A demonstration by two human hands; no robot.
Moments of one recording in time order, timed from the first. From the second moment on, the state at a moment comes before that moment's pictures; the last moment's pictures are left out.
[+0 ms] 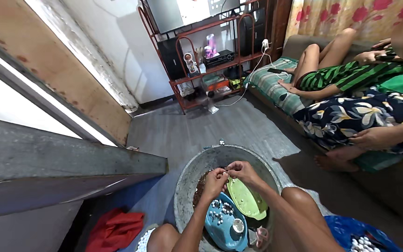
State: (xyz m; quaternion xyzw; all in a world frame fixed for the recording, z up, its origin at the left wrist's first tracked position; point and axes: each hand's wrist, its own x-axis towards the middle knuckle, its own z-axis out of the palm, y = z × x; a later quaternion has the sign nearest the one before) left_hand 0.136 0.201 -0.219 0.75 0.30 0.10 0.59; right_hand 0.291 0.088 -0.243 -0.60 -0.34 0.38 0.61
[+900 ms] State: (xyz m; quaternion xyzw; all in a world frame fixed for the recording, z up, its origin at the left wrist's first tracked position) left_hand 0.169 0.209 -0.280 0.79 0.38 -0.06 0.48; right_hand 0.357 0.044 -0.207 -0.62 -0.23 0.27 0.70
